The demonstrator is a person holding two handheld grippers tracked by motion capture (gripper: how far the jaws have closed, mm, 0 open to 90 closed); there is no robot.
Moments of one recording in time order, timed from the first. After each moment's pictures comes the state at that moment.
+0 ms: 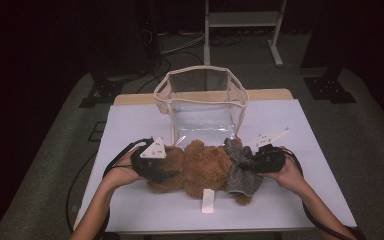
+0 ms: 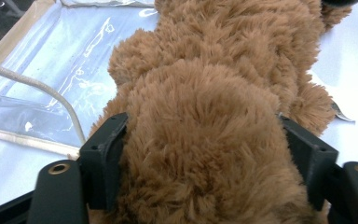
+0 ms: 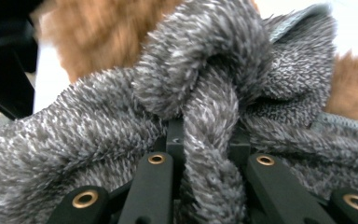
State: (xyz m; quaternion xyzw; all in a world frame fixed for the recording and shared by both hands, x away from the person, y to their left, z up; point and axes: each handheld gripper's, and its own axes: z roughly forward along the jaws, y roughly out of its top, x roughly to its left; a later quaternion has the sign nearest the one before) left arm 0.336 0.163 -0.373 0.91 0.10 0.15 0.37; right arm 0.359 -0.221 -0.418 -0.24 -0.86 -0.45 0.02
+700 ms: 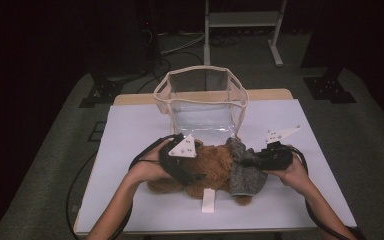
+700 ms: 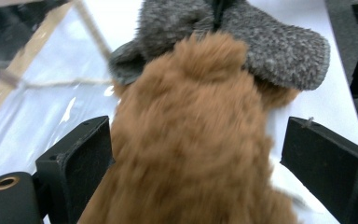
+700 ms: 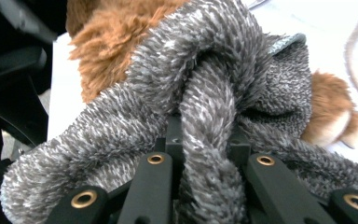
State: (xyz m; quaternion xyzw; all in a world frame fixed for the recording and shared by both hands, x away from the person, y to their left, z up) left arm 0.331 0.080 -0.349 0.91 0.02 0.13 0.40; right arm 0.357 -0.240 -0.406 -0.25 -0.84 -0.49 0.02
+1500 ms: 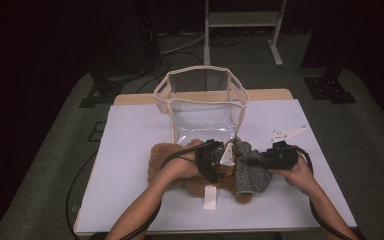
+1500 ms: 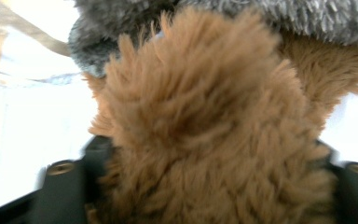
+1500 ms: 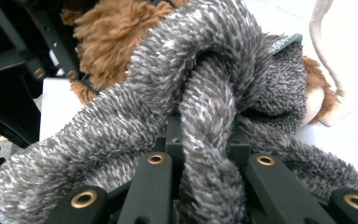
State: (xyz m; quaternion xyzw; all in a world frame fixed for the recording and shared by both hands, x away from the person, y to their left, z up) left arm 0.345 0.002 -0.380 0.95 -0.03 0.19 0.25; right arm 0.360 -0.255 -0.411 -0.27 -0.83 -0.48 0.02
